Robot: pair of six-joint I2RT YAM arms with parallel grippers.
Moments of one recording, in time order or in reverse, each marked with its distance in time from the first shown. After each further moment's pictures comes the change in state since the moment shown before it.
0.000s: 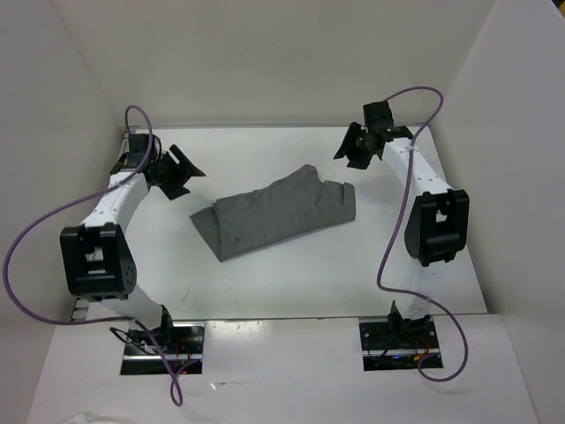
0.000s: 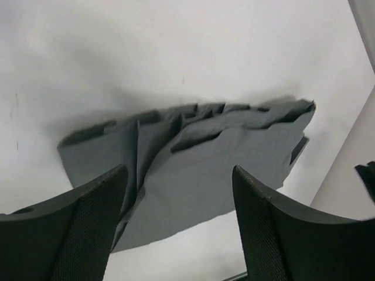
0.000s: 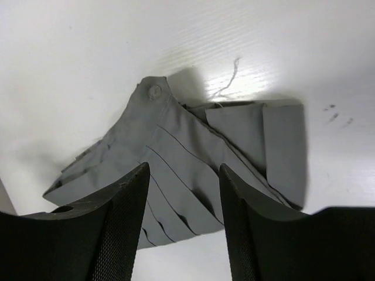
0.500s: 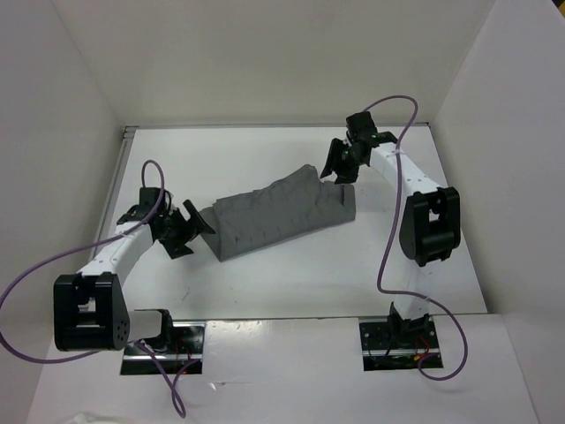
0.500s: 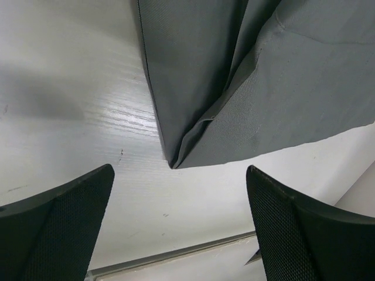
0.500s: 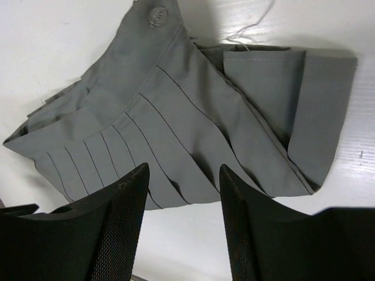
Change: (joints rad) left arm -0.050 -0.380 -0.546 -0.068 0.003 0.060; right arm 0.075 -0.014 -0.077 -0.070 -0.058 -0.101
